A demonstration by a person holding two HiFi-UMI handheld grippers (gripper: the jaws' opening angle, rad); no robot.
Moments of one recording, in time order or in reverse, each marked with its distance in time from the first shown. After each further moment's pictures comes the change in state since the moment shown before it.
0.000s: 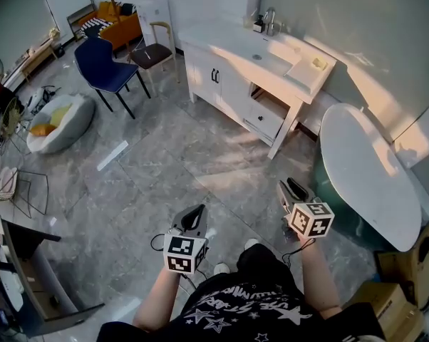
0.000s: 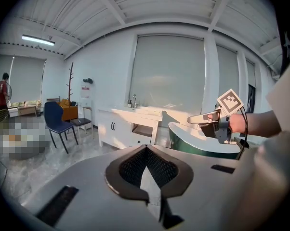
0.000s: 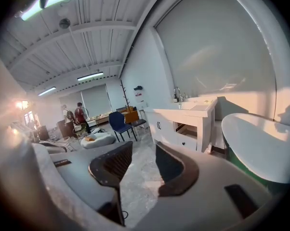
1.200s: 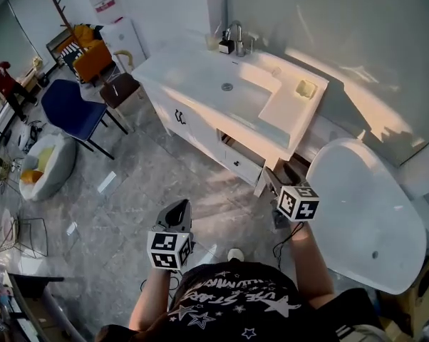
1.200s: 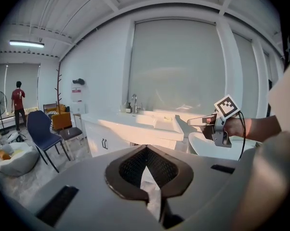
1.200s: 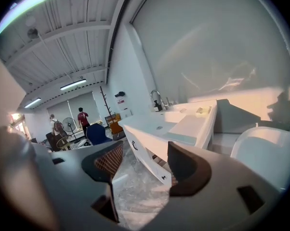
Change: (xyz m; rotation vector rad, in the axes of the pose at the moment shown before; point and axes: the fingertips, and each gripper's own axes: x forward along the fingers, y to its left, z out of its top) left arm 0.381 0.015 0.191 0.021 0.025 0.052; right arm 0.275 -0.303 0.188 0.101 -0.037 -0.047
